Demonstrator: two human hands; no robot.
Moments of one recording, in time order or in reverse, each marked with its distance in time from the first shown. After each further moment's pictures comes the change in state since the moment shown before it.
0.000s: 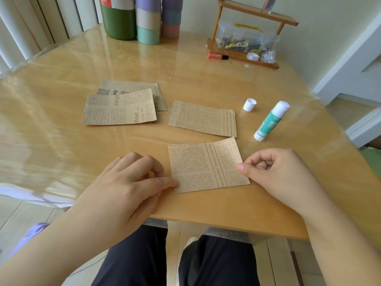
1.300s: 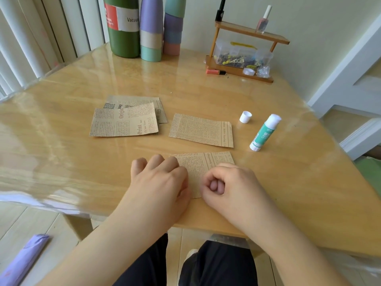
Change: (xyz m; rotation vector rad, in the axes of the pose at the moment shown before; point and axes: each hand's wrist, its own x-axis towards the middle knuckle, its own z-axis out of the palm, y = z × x) left_hand 0.041 0.032 0.024 0.233 0.071 -0.312; right_hand -0.020 -0.043 0.042 -0.127 -0.048 -0.310
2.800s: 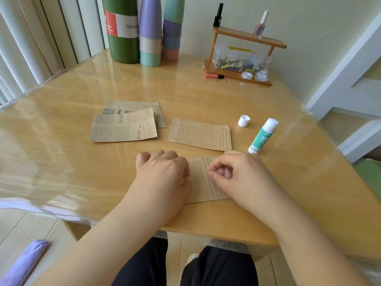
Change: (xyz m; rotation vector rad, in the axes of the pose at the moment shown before) left_hand 0.025 0.003 0.002 -0.089 -0.099 -0.130; right_hand 0.022 0.010 -0.020 -0.020 0.010 0.009
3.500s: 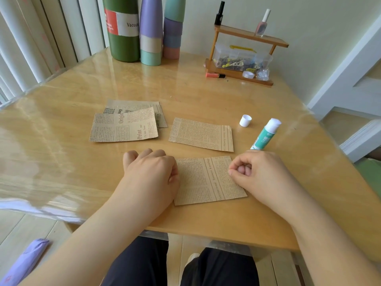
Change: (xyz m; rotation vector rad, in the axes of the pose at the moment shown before) left_hand 0.001 -0.013 -0.008 0.076 0.009 -0.054; right_hand 0.003 0.026 -0.013 -0.085 0.018 0.114
